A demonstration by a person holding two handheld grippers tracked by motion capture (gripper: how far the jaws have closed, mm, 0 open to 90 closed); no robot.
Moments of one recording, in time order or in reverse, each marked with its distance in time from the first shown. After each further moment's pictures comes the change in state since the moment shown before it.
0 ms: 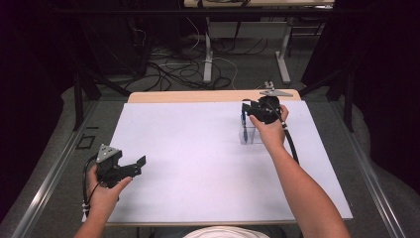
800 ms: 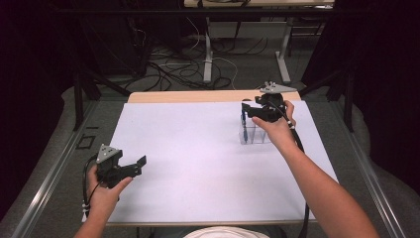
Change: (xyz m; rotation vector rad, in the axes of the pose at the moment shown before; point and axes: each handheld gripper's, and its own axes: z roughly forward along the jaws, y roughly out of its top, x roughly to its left) left arm -0.002 0.001 -0.001 -0.007 -0.004 0.011; right arm 0.017 0.024 -0.036 0.012 0.032 -0.152
